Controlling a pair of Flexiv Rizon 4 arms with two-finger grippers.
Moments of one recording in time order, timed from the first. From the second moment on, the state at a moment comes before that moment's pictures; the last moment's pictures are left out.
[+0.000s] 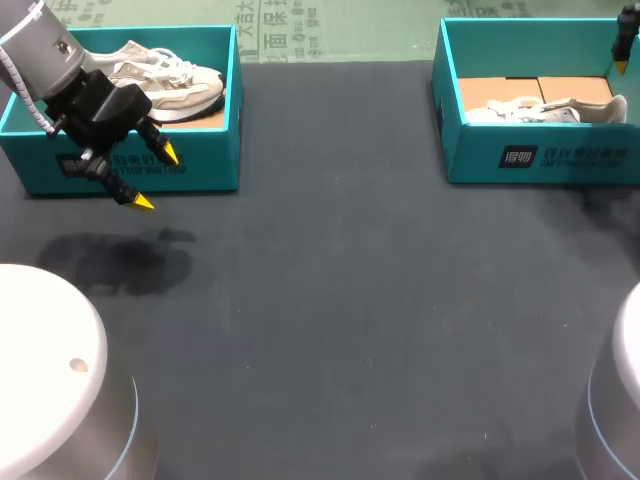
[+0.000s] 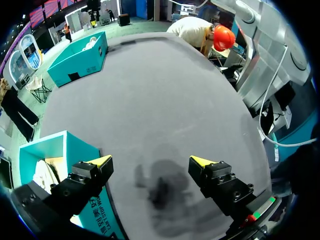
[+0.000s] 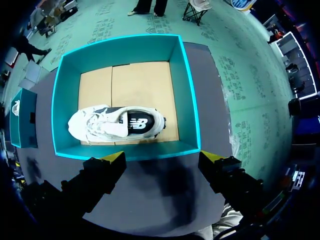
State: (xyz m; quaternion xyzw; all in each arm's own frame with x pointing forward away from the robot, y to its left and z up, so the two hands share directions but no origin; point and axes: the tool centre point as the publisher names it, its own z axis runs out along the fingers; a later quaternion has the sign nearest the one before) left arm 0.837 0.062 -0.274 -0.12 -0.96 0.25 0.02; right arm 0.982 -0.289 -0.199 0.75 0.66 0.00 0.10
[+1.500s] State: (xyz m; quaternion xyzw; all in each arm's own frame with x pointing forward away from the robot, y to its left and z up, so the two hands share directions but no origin) left arm 1.029 0.220 -0.207 -0.49 -0.87 0.05 -0.06; right arm 0.982 -0.289 -0.199 0.75 0.66 0.00 0.10
